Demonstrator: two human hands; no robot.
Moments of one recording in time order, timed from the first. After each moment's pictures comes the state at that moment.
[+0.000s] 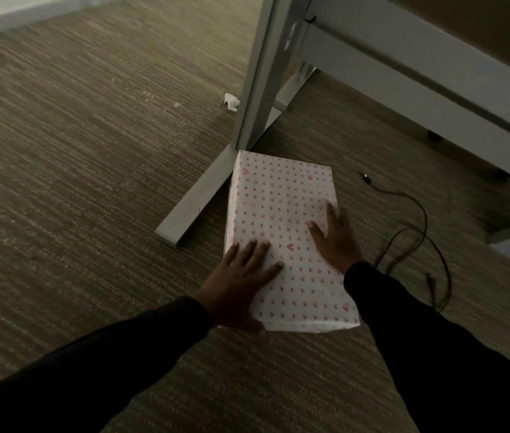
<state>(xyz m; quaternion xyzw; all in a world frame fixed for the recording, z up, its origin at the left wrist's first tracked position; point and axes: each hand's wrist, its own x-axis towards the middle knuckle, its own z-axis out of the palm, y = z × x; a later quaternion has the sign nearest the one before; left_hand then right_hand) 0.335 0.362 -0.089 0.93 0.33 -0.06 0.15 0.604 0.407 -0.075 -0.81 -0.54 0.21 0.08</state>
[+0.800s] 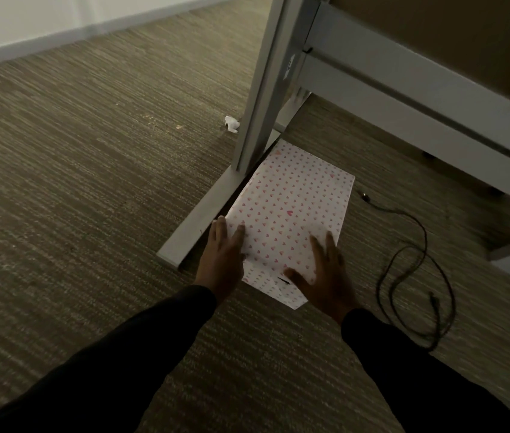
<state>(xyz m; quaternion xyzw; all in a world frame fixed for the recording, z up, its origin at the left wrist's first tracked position) 0.338 0.430 -0.100 0.76 0.58 0.18 0.24 0.574 0.370 -0.086 -0.76 -0.63 0.13 0.07</state>
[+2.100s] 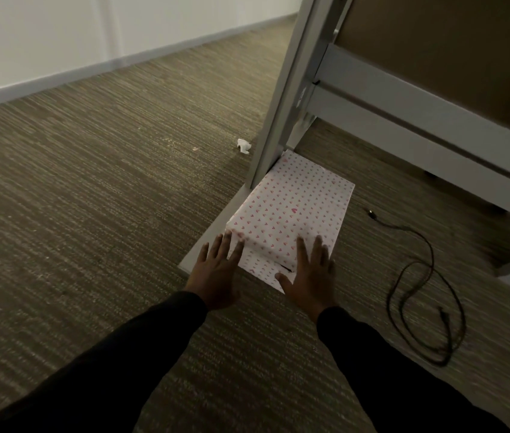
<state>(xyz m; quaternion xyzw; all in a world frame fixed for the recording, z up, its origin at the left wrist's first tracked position) 0.278 0.435 -0.099 0.84 0.52 -0.01 0.15 0.500 0.395 -0.081 -0.78 -0.63 0.06 0.04</state>
